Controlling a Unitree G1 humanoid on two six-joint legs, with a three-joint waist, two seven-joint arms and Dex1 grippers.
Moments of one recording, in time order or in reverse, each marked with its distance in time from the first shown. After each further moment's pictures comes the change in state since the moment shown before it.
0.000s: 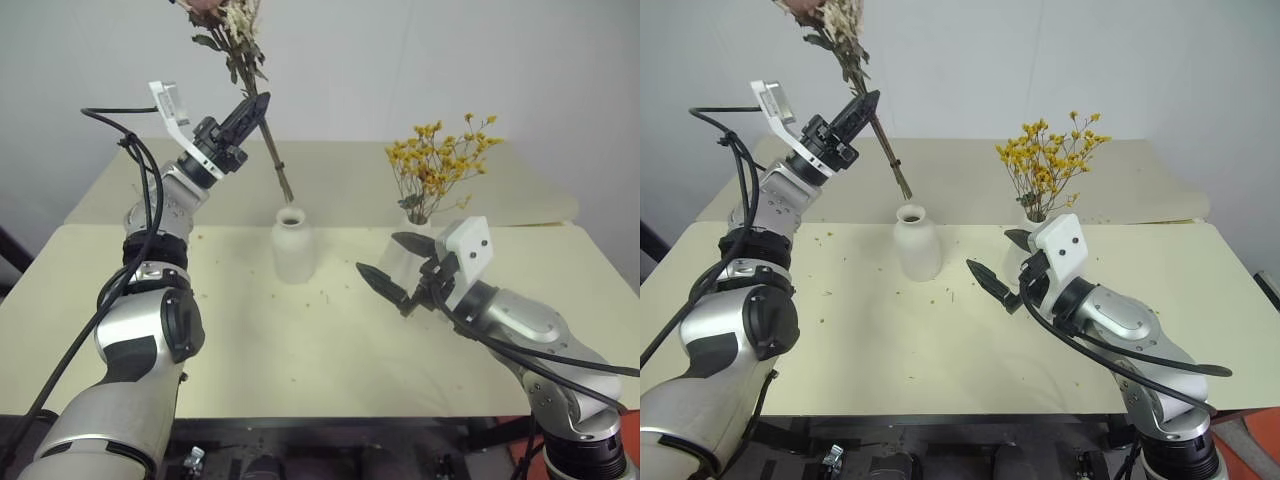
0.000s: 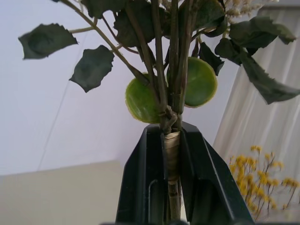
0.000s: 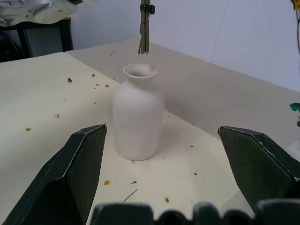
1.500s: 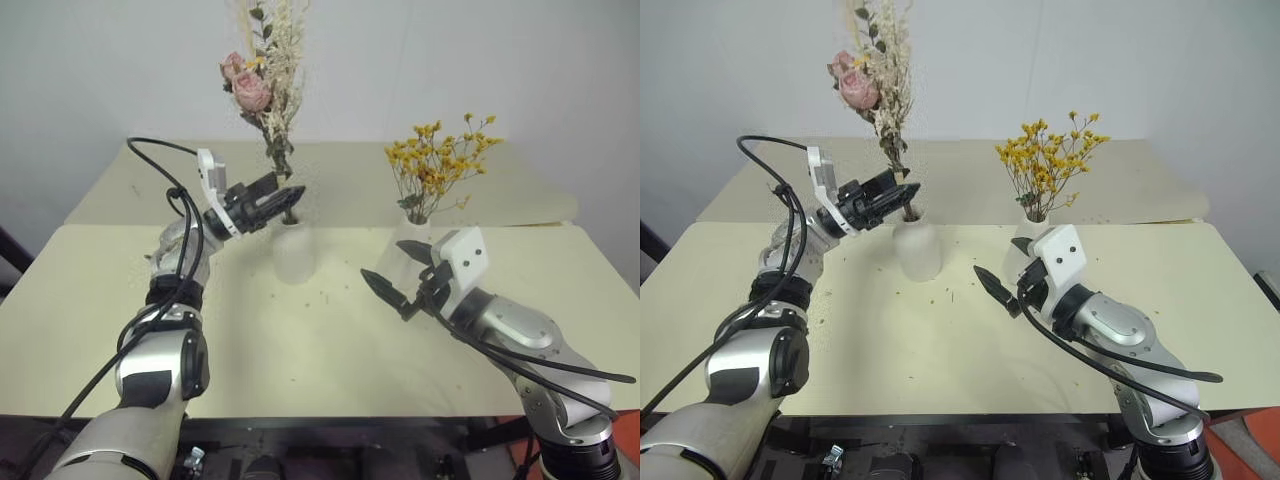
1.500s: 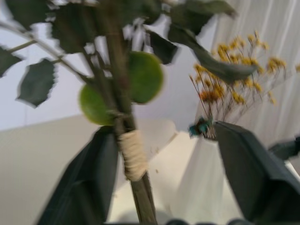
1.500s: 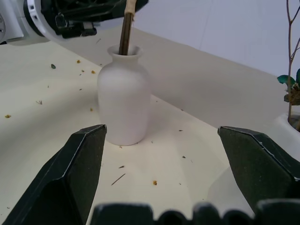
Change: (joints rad) left arm 0.240 -0.037 -0.129 -0.111 0.109 -0.149 -0.169; right arm 0.034 0.021 0.016 0.030 -0.090 -0.025 0.014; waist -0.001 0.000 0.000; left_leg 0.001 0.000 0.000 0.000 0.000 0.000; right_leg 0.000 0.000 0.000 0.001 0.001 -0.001
